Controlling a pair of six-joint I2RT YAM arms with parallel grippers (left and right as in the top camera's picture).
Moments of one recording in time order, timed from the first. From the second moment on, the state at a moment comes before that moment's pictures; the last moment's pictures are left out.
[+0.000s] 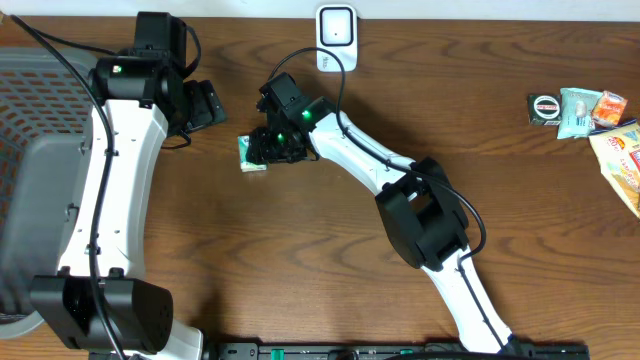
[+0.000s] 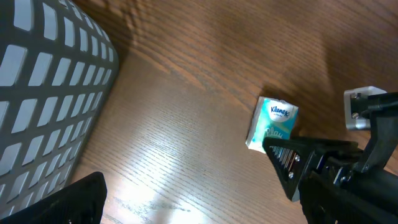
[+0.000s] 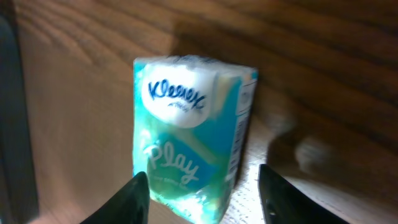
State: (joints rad) left arm -0.05 1.70 1.71 -1.26 -0.17 -0.44; right arm 0.69 2.44 2.00 -0.66 -0.41 0.55
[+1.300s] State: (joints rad) left arm -0.05 1.70 1.71 -1.26 -0.17 -0.44; right arm 0.58 2.26 1.88 -0.84 -0.20 0.15
